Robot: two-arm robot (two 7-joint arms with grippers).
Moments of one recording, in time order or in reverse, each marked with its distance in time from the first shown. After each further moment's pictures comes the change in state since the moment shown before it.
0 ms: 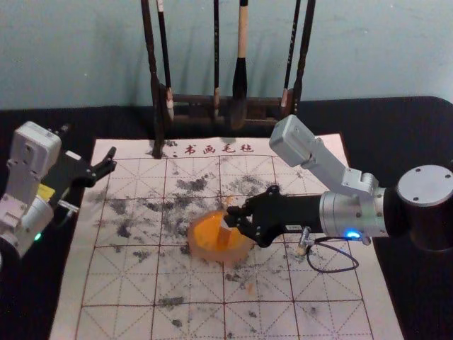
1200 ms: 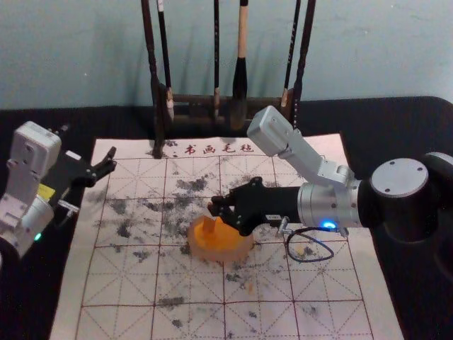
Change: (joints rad) left arm 0.000 0.000 0.000 0.000 0.000 0.000 0.000; right arm 0.045 -0.084 -0.021 0.073 -0.018 0.013 -0.038
